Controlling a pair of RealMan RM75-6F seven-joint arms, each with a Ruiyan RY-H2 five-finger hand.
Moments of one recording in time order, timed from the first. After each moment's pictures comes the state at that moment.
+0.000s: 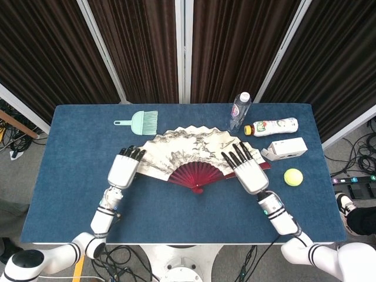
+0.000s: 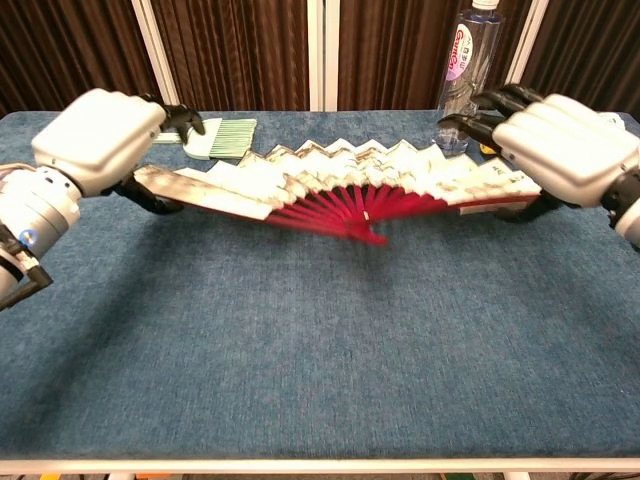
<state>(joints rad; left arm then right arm) -0.61 -1.90 -0.14 -1.00 1.40 1.31 0.38 0.60 -1.71 0.03 -1.01 -1.54 1.28 -0.31</state>
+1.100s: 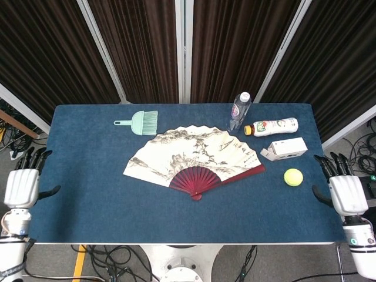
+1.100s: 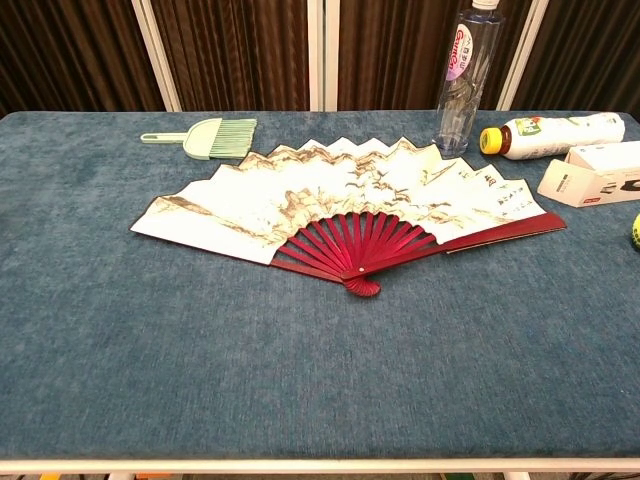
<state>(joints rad) -0.20 -1.22 -0.07 -1.56 1.33 1.48 0.11 0.23 -1.14 0.01 -1.46 -1.45 1.48 0.08</state>
